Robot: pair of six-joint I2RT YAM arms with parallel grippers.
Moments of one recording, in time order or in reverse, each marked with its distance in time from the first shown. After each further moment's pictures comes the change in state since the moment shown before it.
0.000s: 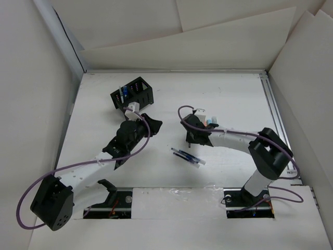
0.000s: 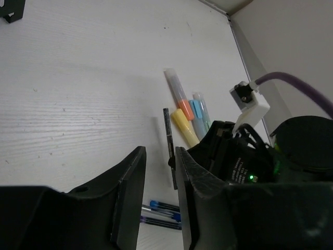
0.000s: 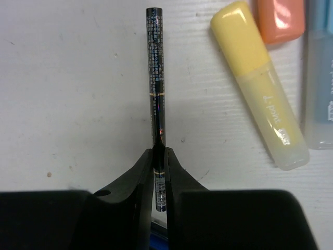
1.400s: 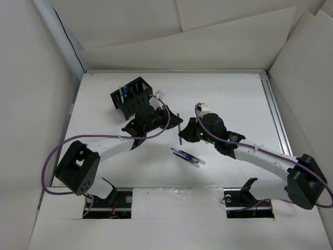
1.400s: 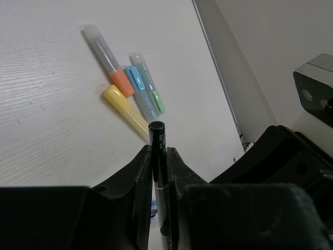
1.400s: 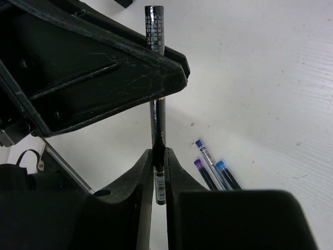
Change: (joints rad) left arm -0.010 0.415 0.271 0.076 0.365 -0.064; right arm -0.024 -0.439 -0.212 0.333 -0.451 -0.138
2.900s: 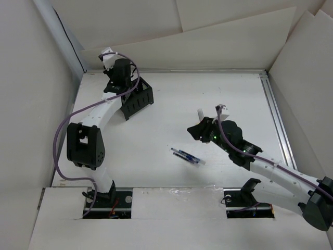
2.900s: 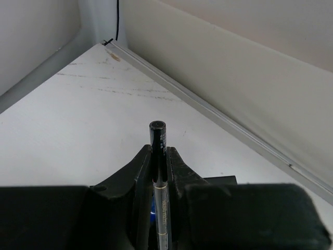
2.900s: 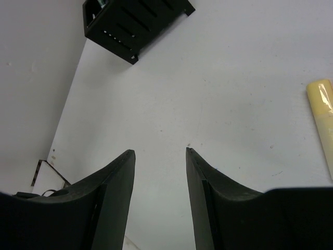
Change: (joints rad) left arm 0.383 0.276 0.681 -0.420 -1.016 0.337; right arm -0.026 -0.276 -0.145 0.060 0.159 0.072
